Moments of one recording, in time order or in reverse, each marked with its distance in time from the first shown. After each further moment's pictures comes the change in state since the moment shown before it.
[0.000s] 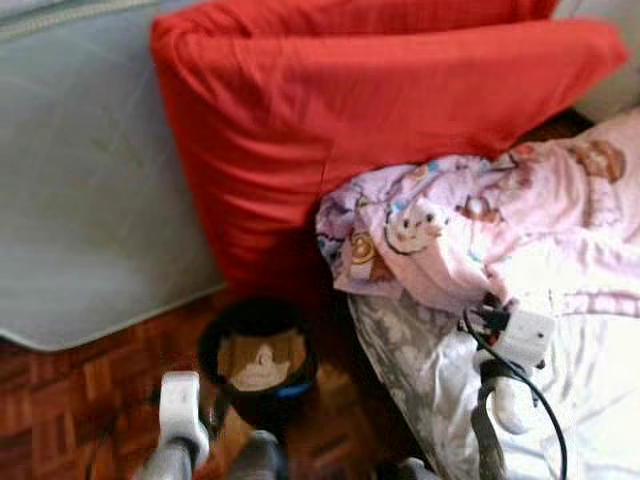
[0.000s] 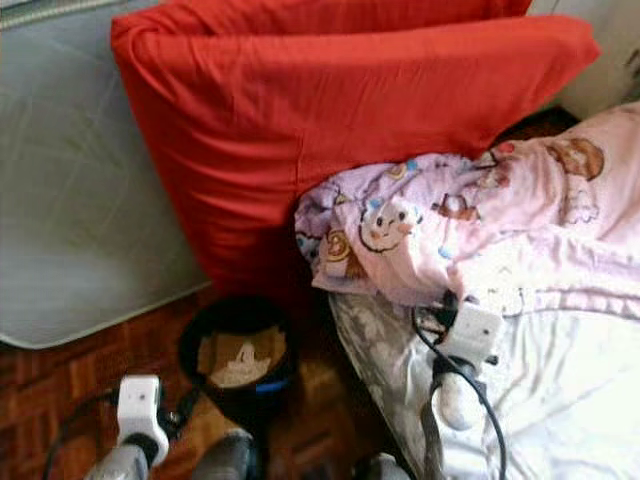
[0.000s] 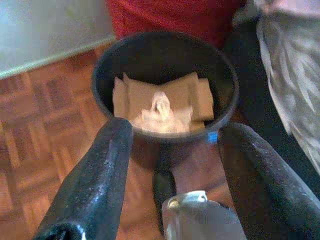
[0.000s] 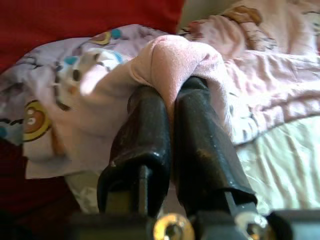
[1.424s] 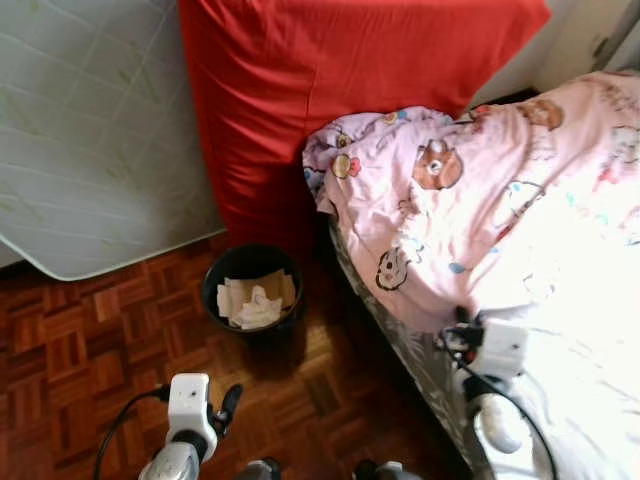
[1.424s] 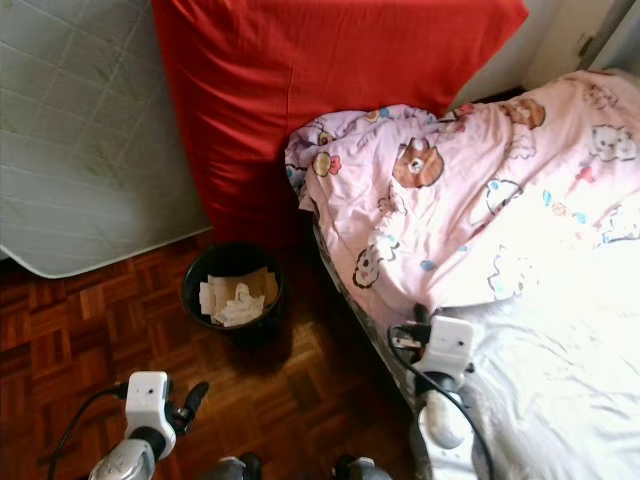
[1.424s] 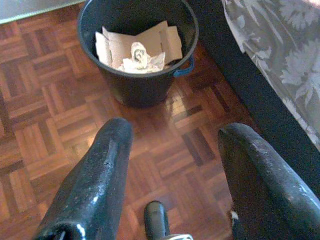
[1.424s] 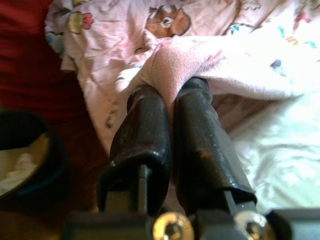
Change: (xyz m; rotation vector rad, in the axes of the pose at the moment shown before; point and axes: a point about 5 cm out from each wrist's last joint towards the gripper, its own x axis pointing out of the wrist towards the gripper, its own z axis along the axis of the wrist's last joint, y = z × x) left arm 0.004 -0.005 0.009 0.027 -0.034 -0.018; right arm -0.021 0.029 -0.013 -0.002 0.071 0.215
